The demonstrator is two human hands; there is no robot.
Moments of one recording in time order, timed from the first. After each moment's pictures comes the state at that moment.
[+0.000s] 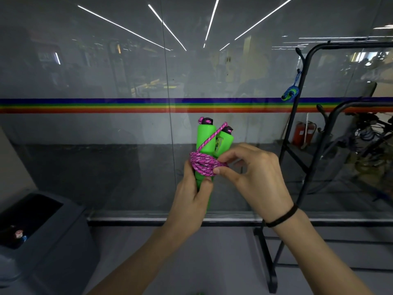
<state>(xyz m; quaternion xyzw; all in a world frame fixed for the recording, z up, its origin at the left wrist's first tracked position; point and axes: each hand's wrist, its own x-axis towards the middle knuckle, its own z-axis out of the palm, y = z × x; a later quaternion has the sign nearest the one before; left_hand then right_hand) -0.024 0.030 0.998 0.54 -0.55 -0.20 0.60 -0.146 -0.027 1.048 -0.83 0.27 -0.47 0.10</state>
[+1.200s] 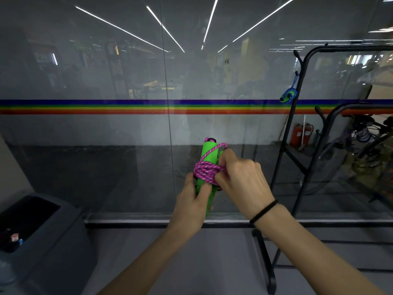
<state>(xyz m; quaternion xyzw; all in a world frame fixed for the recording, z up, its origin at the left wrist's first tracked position) -0.020 0.018 0.984 0.58 -0.47 -0.29 0.60 -0.125 -0.037 1.035 -0.87 0.34 -0.37 -0.03</state>
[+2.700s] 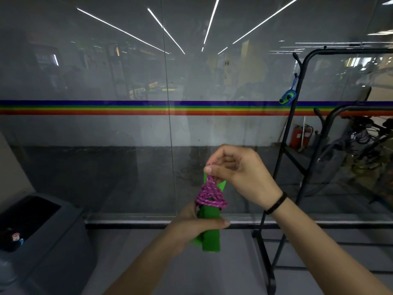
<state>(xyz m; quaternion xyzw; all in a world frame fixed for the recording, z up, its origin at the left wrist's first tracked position) -0.009 0.032 0.956 0.58 -0.43 -0.50 0.47 -0.134 -0.031 1.054 -0.81 0.21 -0.39 0.38</state>
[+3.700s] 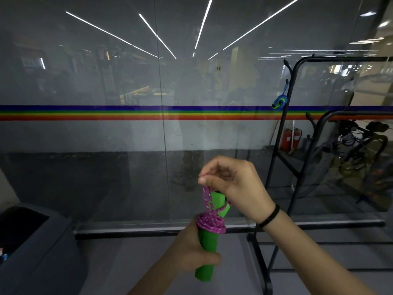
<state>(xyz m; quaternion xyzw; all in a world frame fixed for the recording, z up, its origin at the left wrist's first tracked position) 0.003 0.035 0.921 0.65 -0.56 -0.38 0.35 -0.121 -0.019 1.045 -0.81 0.20 -0.43 0.34</state>
